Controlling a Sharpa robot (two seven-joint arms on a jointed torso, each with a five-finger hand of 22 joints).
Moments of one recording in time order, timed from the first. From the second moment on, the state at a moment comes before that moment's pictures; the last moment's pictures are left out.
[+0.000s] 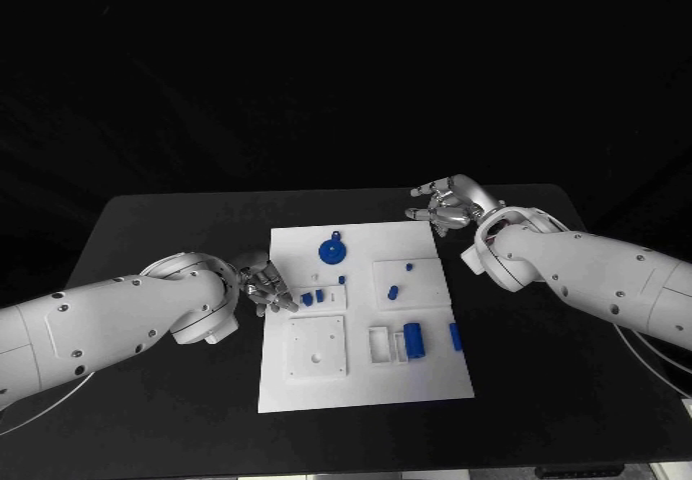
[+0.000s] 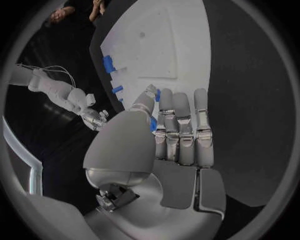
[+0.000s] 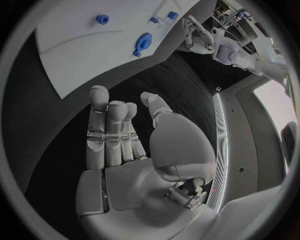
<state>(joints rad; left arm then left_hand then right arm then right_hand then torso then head) 1.30 -0.77 -0.20 1.46 -0.98 -0.19 -0.37 1.32 -0.09 0.07 -0.04 0.18 1.27 0.03 0.07 0.28 1.37 -0.04 0.50 0.24 1.24 -0.08 0.96 0.45 0.01 1.20 -0.09 0.20 1.20 1.19 -0.75 0.00 1.22 -0.95 -0.49 0.09 1.20 -0.06 0.07 -0.09 0.65 0.86 0.12 0.06 0.06 1.18 0.01 0.88 0.90 1.41 -0.06 0.84 0.96 0.08 1.47 -0.09 0.29 1.31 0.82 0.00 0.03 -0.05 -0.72</state>
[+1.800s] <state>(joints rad) 1.29 -0.69 -0.24 1.46 -1.61 -0.27 -0.34 1.27 -0.16 -0.05 0.14 0.13 0.76 0.07 0.69 0.21 1.16 -0.02 0.90 0.32 1.20 -0.07 1.21 0.42 0.01 1.25 -0.09 0.22 1.31 1.18 -0.74 0.00 1.21 -0.95 -0.49 0.10 1.20 -0.06 0.07 -0.10 0.65 0.86 0.12 0.06 0.06 1.18 0.01 0.88 0.91 1.41 -0.06 0.84 0.96 0.08 1.47 -0.09 0.29 1.31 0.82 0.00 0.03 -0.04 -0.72</state>
